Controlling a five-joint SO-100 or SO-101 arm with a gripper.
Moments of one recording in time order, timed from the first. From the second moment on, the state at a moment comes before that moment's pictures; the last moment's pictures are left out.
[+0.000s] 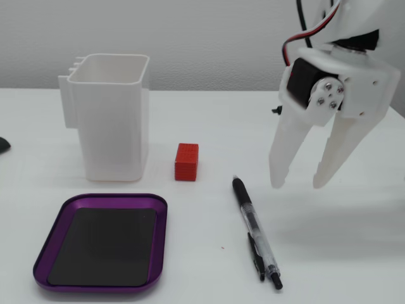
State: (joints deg) arm -1.9 122.8 126.2 70.2 -13.6
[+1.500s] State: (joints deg) arm -3.9 91.5 115.5 54.1 -5.6
